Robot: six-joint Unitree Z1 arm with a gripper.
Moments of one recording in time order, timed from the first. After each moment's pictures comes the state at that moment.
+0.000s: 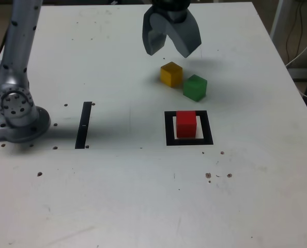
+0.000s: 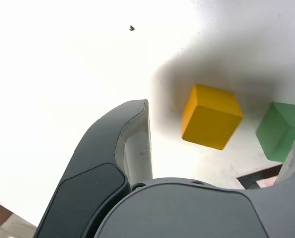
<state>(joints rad) 0.44 2.04 -1.63 1.25 0.15 1.05</state>
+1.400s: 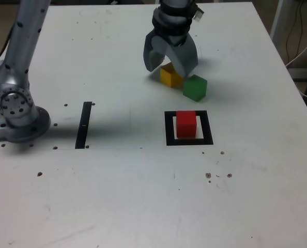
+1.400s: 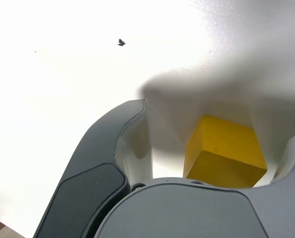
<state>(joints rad) 0.41 2.11 -1.51 1.09 0.21 1.02</state>
